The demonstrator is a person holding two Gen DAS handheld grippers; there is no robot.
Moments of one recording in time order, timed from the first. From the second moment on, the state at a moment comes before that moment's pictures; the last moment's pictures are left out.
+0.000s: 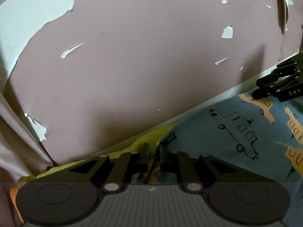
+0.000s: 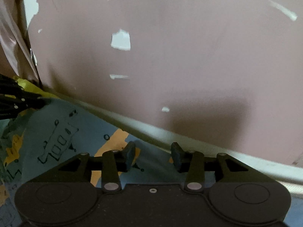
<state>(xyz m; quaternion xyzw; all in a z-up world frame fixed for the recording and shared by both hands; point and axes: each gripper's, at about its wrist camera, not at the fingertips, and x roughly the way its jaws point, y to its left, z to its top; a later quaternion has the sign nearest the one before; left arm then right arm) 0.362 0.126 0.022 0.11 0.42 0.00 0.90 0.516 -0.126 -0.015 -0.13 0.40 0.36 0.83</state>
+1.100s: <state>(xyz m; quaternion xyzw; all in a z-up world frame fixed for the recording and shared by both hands) 0.313 0.106 0.071 0.14 0.36 0.00 0.92 0.430 -0.163 0.054 -0.17 0.27 0.36 0.88</state>
